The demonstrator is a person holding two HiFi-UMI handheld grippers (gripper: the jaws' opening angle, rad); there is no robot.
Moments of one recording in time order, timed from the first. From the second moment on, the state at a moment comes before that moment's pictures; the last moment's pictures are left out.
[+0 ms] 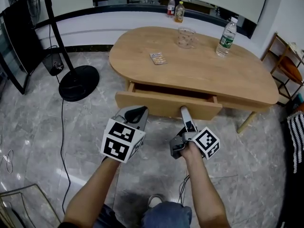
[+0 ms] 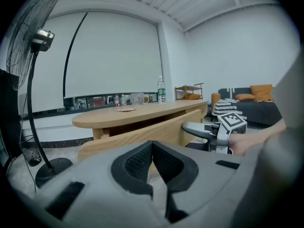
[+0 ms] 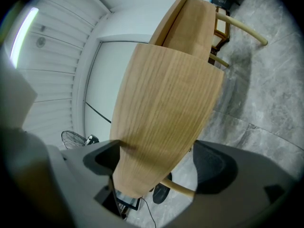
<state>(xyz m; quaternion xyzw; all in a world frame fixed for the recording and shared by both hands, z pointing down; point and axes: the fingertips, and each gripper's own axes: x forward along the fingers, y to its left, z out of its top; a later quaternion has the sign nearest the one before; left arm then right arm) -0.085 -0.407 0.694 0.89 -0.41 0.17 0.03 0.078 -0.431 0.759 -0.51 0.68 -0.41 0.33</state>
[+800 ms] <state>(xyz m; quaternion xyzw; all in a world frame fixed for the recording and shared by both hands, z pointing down) -0.074 -0.442 0.685 0.89 -0.42 0.17 0.03 0.085 -0.474 0.761 -0.51 0.68 -0.41 0.33</state>
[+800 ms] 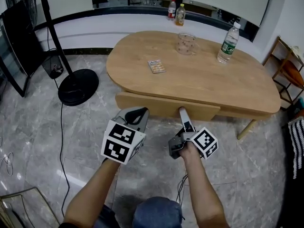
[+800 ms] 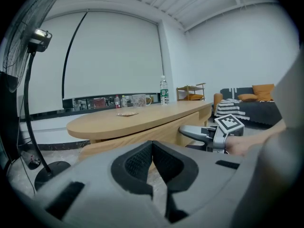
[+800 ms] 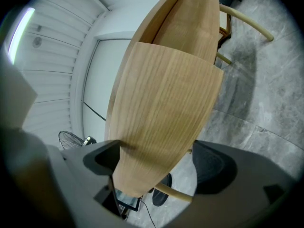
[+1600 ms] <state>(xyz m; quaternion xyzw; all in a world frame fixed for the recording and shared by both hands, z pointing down) -0.064 -0.467 0.685 0.89 -0.42 0.17 0.03 0.091 -0.517 0.761 -0.50 0.69 -0.42 0.33</state>
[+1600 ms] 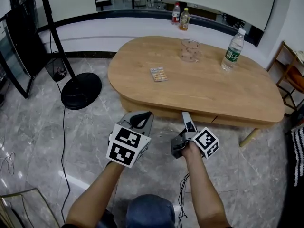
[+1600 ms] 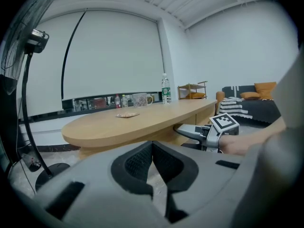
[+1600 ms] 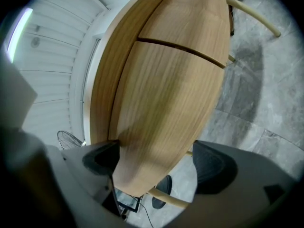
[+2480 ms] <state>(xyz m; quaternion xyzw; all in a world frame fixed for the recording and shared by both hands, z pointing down) -0.079 -0.435 0.535 0.89 -0.41 0.17 0.06 0.085 -0.431 0.621 -0.55 0.70 -0.42 0.17</state>
